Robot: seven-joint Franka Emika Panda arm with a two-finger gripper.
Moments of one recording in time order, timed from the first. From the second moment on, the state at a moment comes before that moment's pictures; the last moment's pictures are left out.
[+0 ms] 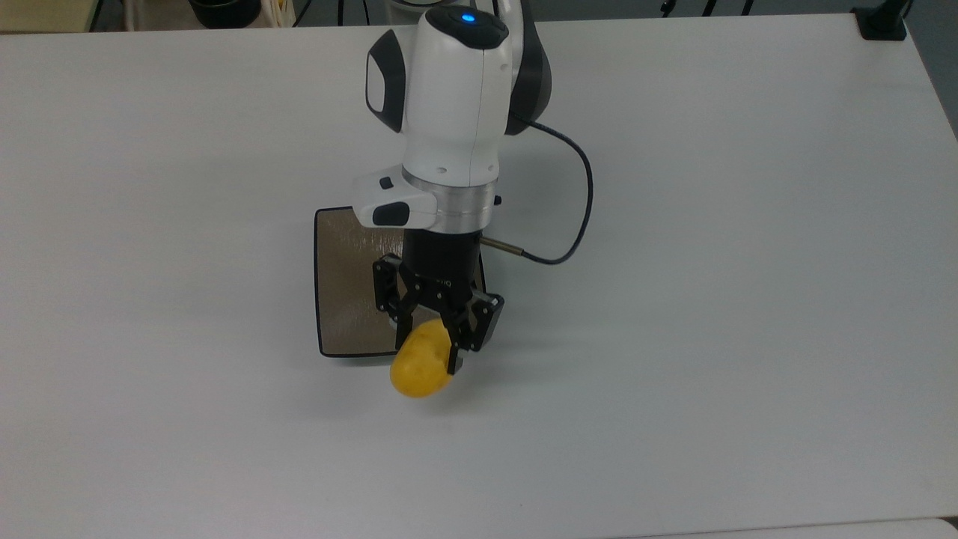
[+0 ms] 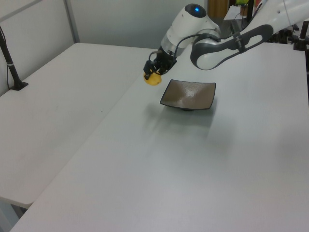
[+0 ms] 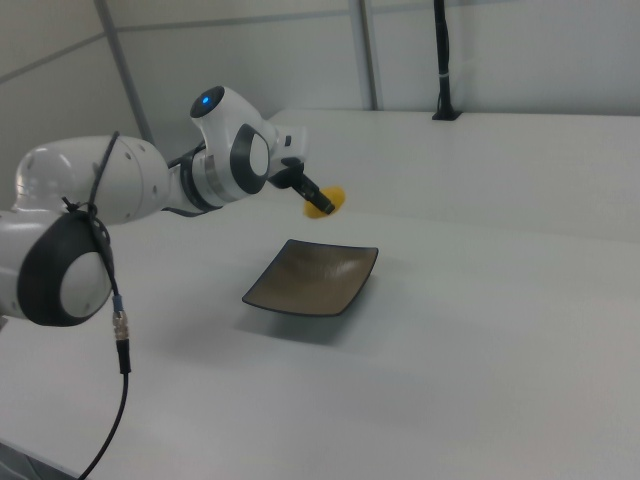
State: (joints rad) arm 0.07 0.63 0.11 -1.37 -0.42 2.56 0.89
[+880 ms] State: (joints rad) arm 0.05 0.40 0.11 -1.63 -0.31 2.26 0.62
